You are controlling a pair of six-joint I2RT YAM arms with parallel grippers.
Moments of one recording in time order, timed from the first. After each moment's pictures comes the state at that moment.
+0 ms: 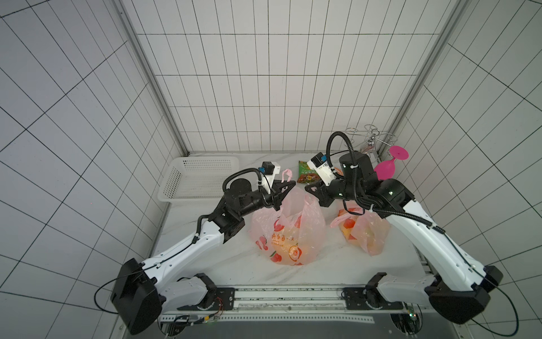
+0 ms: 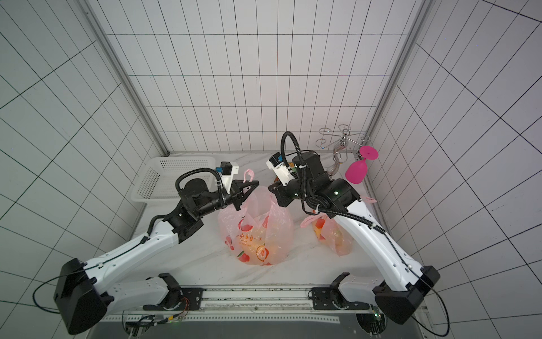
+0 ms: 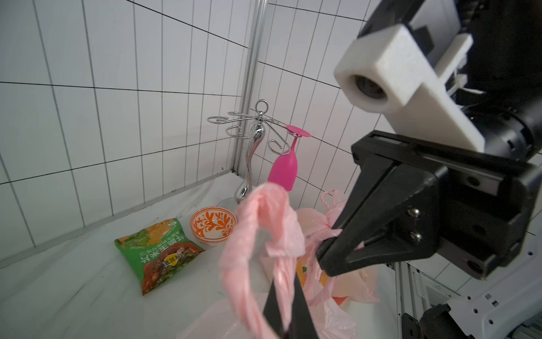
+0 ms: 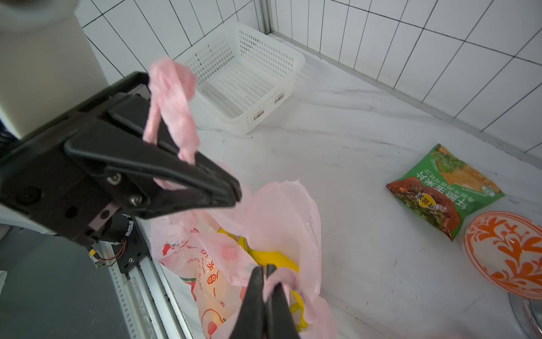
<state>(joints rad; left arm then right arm) -0.69 1.19 0.90 0.31 0.44 -0.27 0.66 1.28 1.53 -0.86 -0.27 -0.03</state>
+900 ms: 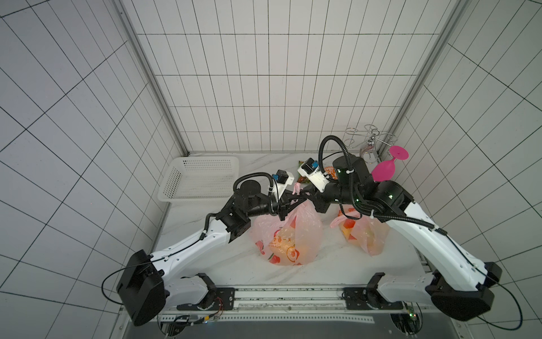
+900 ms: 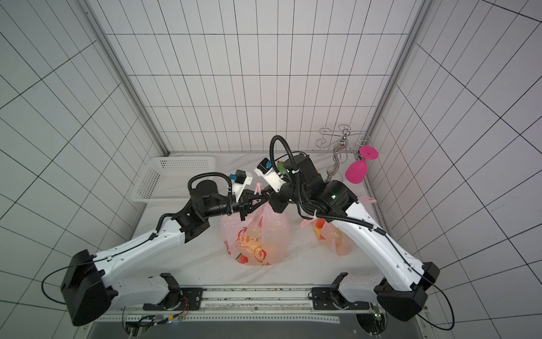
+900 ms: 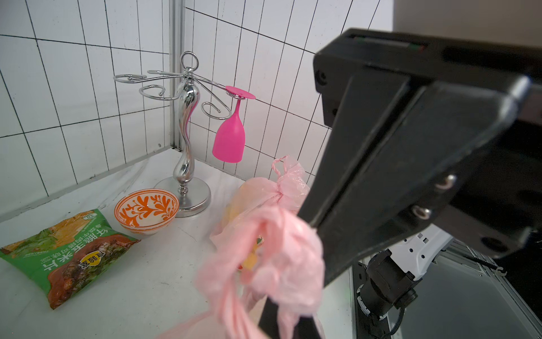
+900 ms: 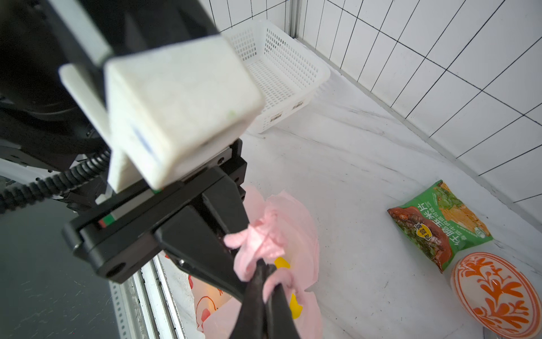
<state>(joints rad) -0.74 1.24 0.90 0.29 0.58 -0.24 0.78 1.27 1.56 -0.90 -0.22 -0.12</state>
